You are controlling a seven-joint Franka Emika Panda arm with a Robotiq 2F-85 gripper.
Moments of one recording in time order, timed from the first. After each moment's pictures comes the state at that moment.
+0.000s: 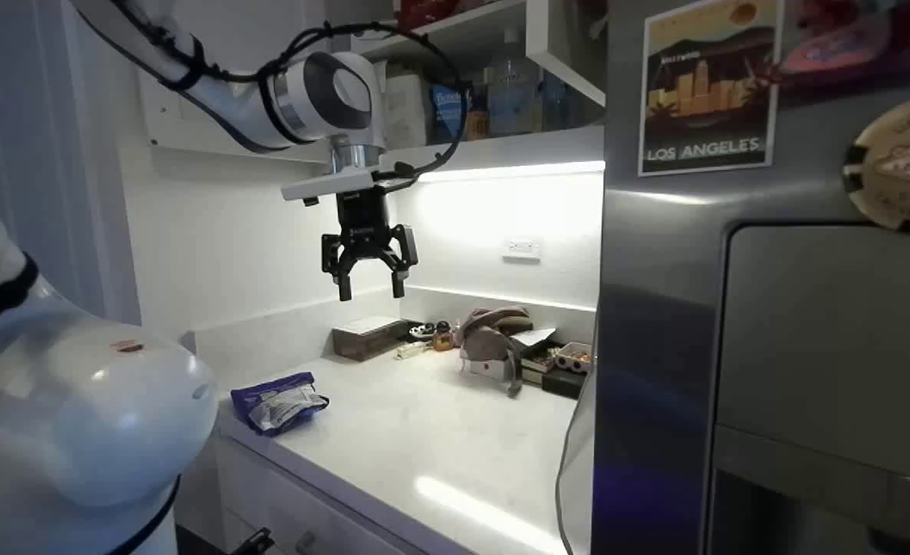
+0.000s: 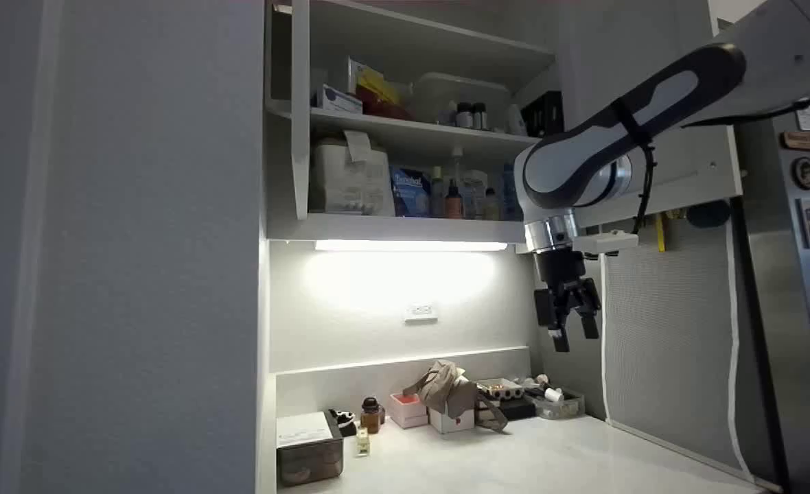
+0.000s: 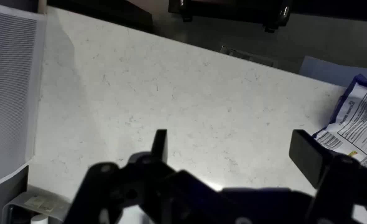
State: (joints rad) arm 0.00 -0.60 0.04 -2.48 -0.11 1.82 -0.05
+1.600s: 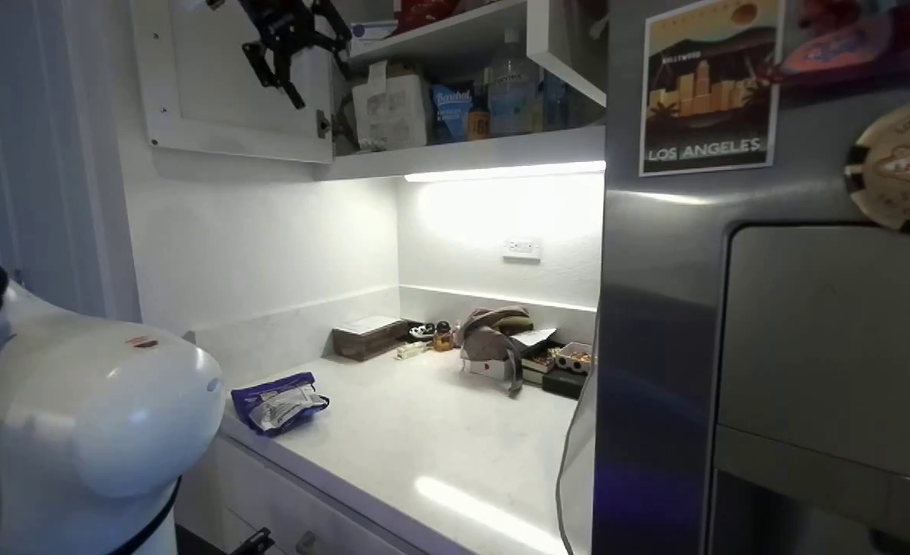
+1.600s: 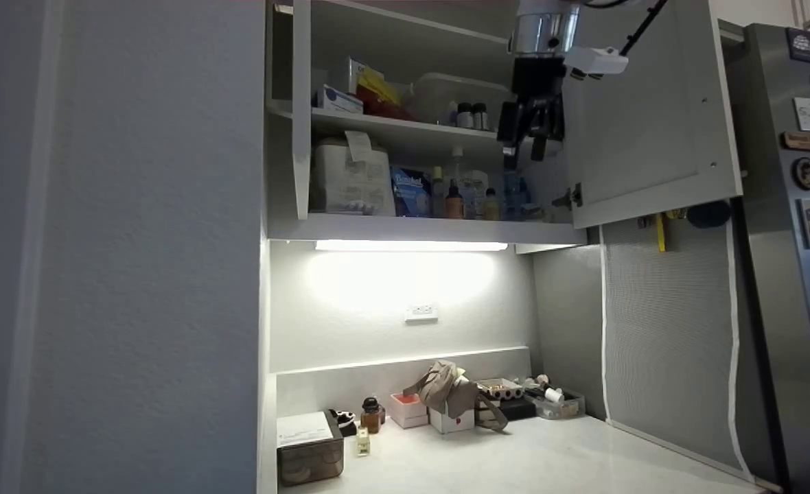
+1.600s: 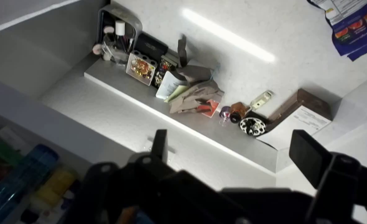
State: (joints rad) arm 0.10 -0.76 0.20 -1.97 -0.23 1.70 -0.05
